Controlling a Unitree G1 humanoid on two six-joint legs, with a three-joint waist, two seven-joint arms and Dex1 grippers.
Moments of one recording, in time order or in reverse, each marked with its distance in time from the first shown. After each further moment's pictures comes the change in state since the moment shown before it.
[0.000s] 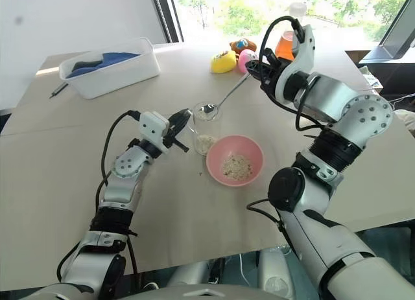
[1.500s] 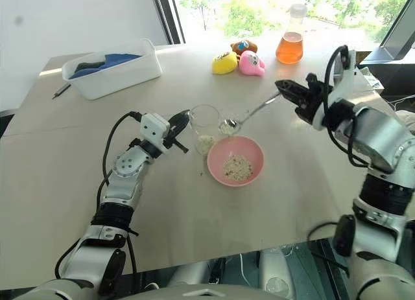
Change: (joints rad) left arm -0.042 0.018 -0.005 0.129 -0.005 -0.114 -0.043; right arm 0.532 -0.563 0.481 -0.102 0.972 -0.450 -0.219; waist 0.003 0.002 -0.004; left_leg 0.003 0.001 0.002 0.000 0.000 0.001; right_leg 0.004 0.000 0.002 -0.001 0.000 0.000
